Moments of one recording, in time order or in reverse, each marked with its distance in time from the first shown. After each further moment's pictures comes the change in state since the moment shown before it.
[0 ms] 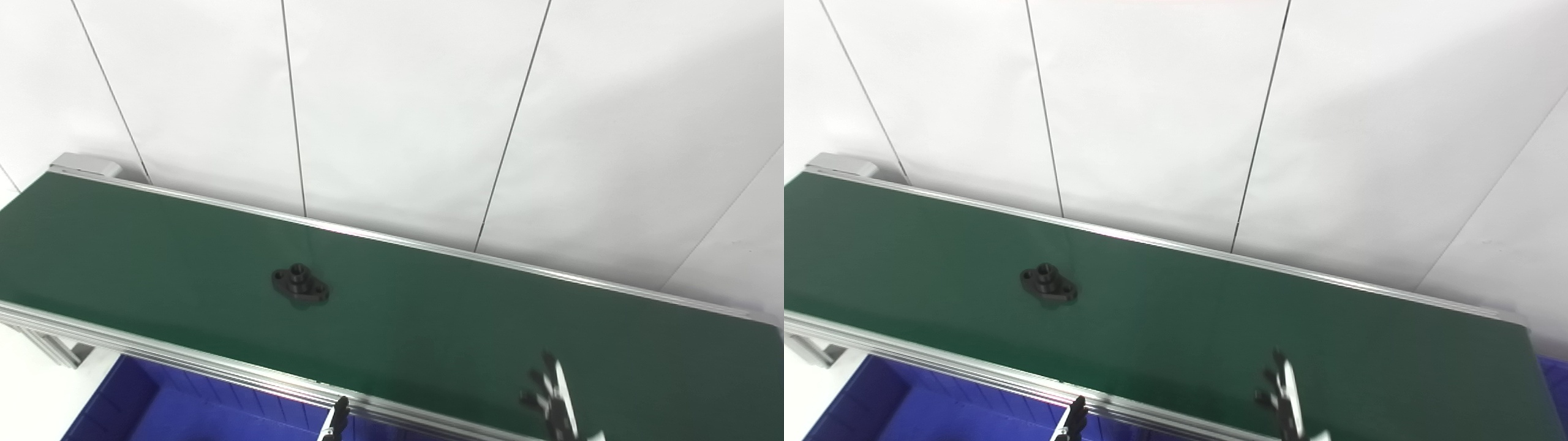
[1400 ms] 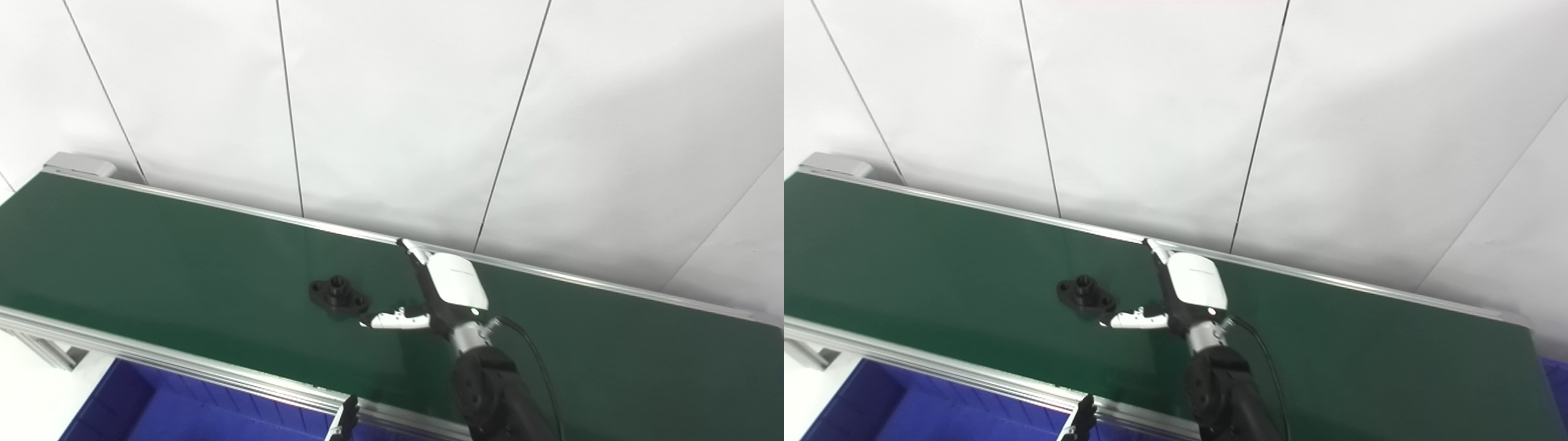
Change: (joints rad) left arm 0.000 0.019 -0.035 -0.019 0.004 -0.022 -0.005; right arm -0.778 0.063 0.295 0.667 -0.492 0.437 -0.017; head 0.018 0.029
